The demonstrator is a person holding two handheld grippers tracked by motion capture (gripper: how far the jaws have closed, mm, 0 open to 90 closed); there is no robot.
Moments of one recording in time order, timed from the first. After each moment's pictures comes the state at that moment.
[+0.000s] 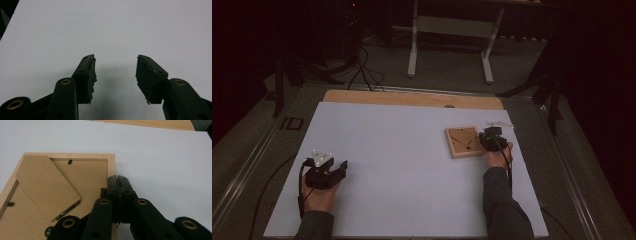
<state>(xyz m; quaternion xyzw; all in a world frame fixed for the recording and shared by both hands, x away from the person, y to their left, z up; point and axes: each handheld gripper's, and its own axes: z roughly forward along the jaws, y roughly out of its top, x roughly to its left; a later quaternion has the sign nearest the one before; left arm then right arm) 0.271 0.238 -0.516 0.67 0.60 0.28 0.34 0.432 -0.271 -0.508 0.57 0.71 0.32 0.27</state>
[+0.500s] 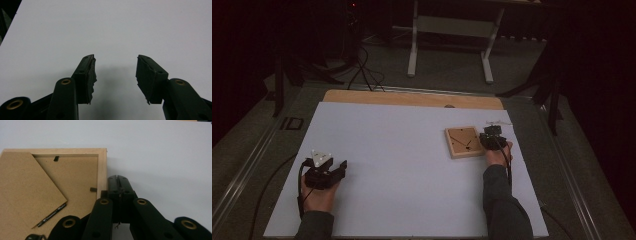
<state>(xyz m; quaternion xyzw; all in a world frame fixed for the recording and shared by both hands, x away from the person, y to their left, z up) 0.270 0.239 -0.516 0.67 0.60 0.28 0.34 0.443 -0.274 -0.517 0.58 0.71 0.30 0.25</state>
